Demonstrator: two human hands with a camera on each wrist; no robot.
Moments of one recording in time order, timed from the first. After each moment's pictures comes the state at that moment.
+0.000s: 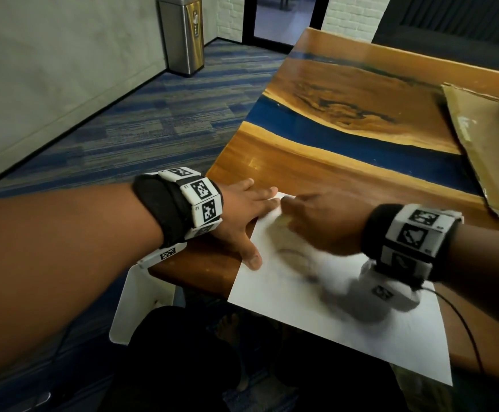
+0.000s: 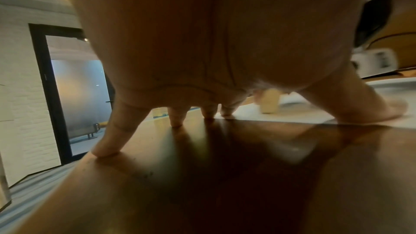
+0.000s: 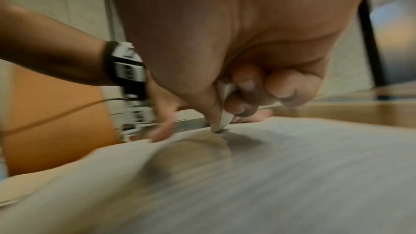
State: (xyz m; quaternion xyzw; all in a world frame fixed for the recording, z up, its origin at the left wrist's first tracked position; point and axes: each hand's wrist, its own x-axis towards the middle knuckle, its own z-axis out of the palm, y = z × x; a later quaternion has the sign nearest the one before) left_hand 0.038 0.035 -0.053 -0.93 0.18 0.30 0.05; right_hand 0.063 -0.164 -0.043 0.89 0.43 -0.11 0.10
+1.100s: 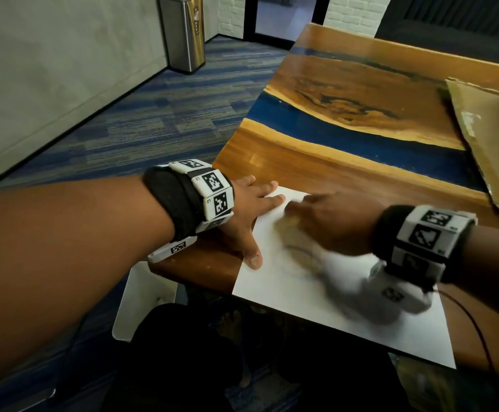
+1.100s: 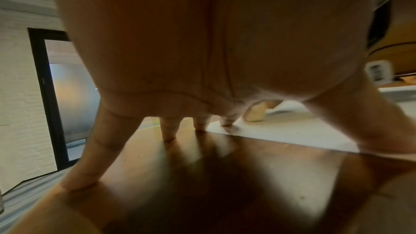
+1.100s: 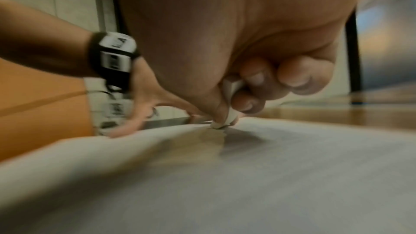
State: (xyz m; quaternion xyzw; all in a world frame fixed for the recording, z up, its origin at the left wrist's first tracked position) left_hand 0.045 0.026 -0.053 -0.93 0.17 0.31 0.08; right_hand 0.065 -0.177 -0.049 0.87 0.46 -0.10 0.14
